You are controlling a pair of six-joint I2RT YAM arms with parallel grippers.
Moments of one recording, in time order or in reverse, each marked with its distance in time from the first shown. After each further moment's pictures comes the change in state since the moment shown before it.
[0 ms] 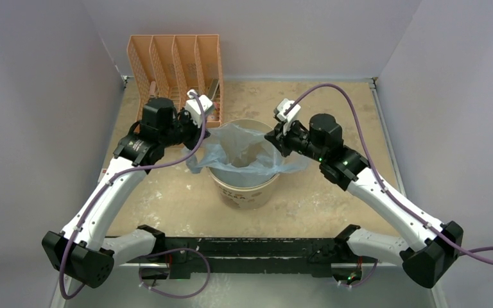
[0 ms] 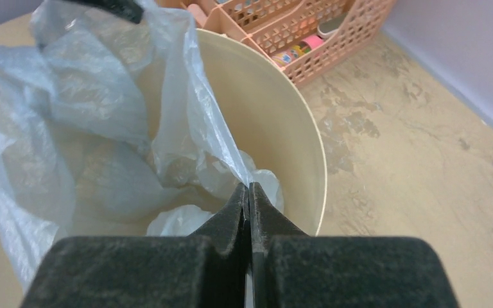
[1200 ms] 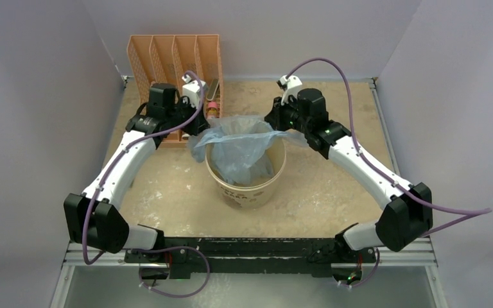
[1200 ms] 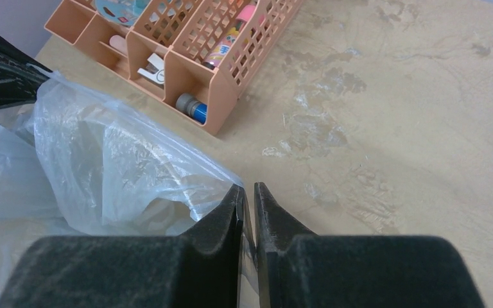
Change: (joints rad) left arm 0.132 0.250 0.086 0.052 0.079 -0.189; right arm -0.144 0.328 0.189 0.015 0.085 0.328
